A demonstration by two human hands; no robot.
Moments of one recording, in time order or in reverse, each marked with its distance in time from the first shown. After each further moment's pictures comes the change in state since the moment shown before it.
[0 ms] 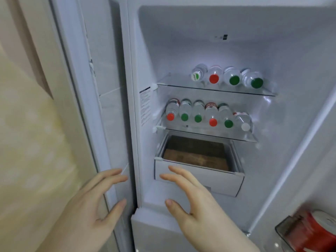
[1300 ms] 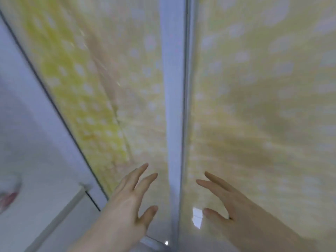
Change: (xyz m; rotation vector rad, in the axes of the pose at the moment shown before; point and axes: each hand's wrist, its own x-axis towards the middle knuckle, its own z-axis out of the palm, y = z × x) left_hand -0.399 0.145 -0.061 0.674 0.541 -1.287; right_hand -0.062 -0.188 0.193 -0.049 -1.284 -1.148
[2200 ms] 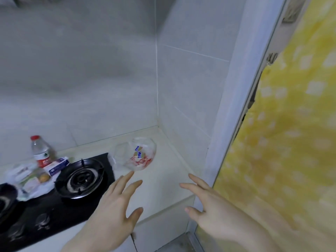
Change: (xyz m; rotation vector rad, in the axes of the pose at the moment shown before) left_hand -0.243 -0.329 -0.145 0.122 0.252 -0.810; right_hand 0.272 -0.355 0.225 -0.100 -0.490 -0.597
